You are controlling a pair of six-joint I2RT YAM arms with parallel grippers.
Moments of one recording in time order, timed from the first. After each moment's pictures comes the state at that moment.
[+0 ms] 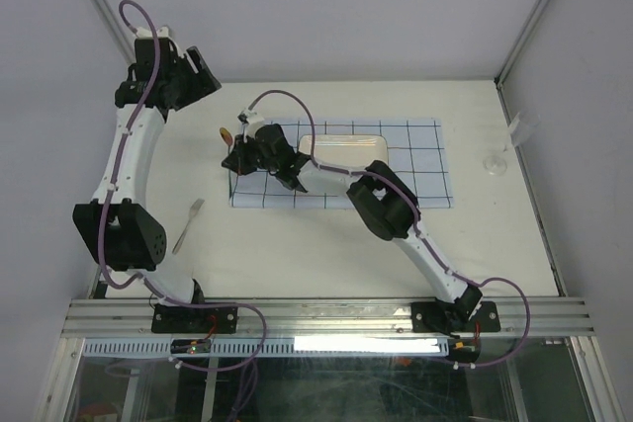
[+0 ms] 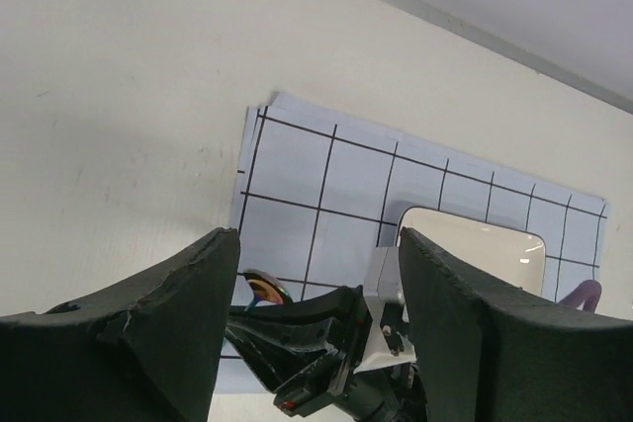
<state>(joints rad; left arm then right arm) -0.01 1.66 1.71 -0.64 0.12 -0.45 0.91 2.47 1.87 0.35 -0.23 0.56</state>
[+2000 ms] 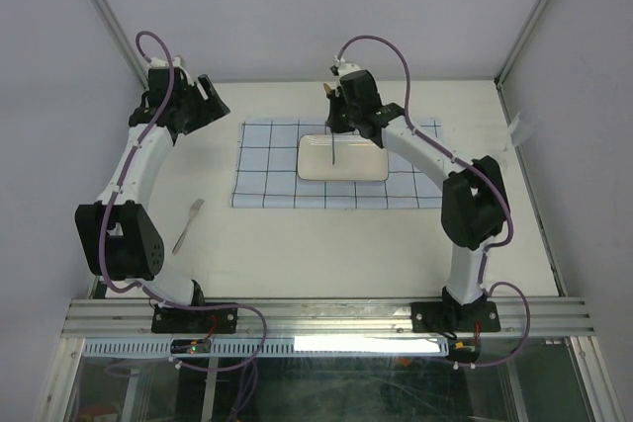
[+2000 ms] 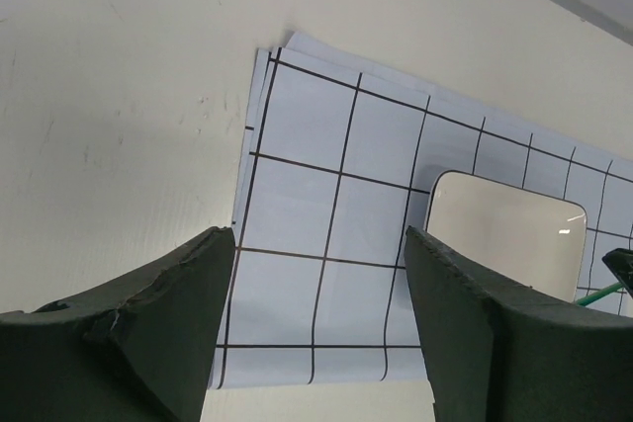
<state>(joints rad) -0.01 1.57 1.40 -0.47 0.14 -0.45 0.58 1.90 1.62 -0.31 0.01 0.28</state>
